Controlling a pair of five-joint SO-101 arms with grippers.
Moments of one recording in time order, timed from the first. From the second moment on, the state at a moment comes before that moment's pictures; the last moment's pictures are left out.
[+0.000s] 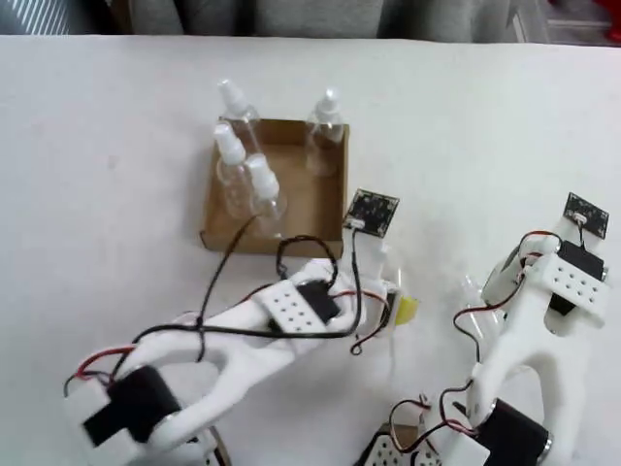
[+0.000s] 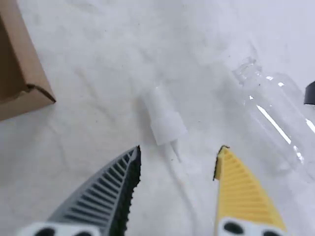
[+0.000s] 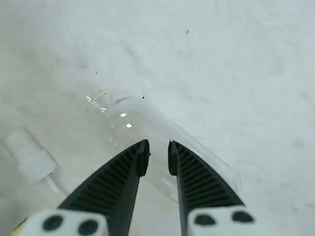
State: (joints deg) left arm 47.6 -5.9 42.0 29.1 34.1; right arm 29.5 -18.7 39.4 70.1 2.7
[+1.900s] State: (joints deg) left arm 45.1 4.2 31.8 42.9 26.1; right arm 28.3 -19.6 41.2 67.5 5.7
